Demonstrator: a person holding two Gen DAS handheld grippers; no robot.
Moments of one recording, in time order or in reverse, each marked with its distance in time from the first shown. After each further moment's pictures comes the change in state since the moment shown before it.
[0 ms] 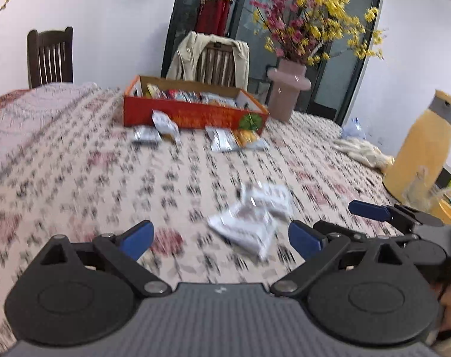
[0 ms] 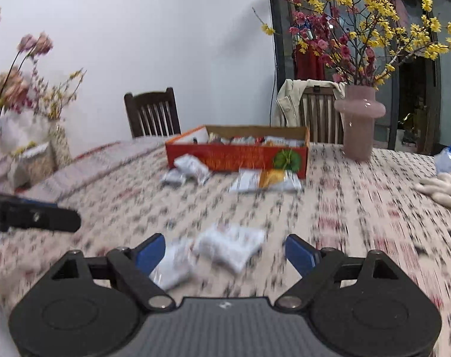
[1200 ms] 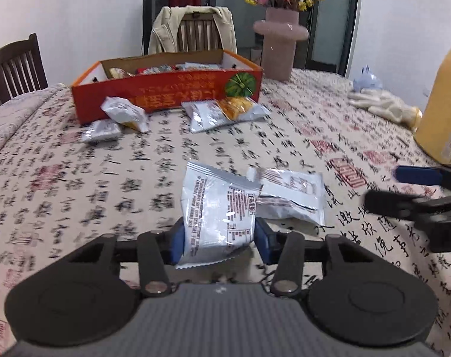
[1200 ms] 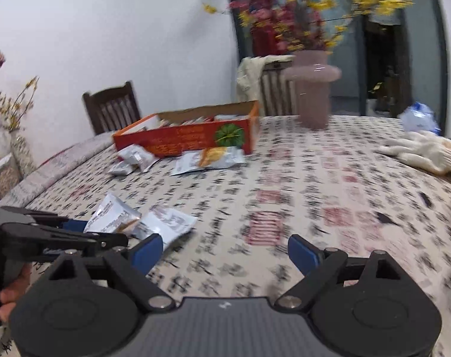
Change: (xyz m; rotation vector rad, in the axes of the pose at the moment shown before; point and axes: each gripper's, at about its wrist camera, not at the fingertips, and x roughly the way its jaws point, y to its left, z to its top) left arm 0.118 -0.019 0.025 0.167 0.089 0.047; right arm 0.030 -0.070 -0.003 0.114 0.075 -0.069
